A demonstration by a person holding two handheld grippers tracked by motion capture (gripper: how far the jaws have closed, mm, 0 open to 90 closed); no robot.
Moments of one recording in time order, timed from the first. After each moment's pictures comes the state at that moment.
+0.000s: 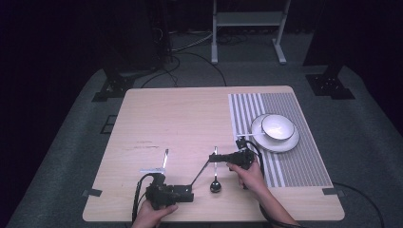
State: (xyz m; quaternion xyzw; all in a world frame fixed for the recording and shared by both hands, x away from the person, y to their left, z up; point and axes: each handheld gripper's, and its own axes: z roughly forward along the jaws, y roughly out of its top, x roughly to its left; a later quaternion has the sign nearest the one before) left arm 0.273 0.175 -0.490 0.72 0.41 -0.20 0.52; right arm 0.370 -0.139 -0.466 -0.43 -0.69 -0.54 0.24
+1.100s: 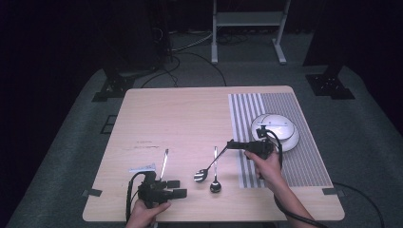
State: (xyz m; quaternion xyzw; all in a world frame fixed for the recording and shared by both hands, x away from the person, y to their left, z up) left arm 0.271 0.194 -0.477 0.70 0.40 -0.18 0.56; right arm 0.382 -0.197 -0.435 -0.46 -0.66 -0.56 0.19
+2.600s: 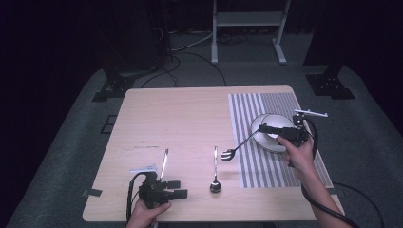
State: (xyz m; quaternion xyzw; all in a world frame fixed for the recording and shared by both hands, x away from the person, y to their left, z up) left arm 0.271 0.193 -0.479 0.71 0.40 -0.18 0.55; right arm 0.391 -0.289 -0.397 -0.52 -0.62 -0.58 0.13
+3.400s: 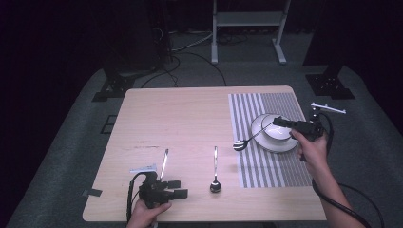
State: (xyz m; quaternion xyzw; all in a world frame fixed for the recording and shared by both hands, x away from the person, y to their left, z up) left arm 0.271 0.192 -0.479 0.71 0.40 -0.18 0.56; right arm 0.396 -0.328 -0.385 -0.55 -0.59 -0.59 0.09
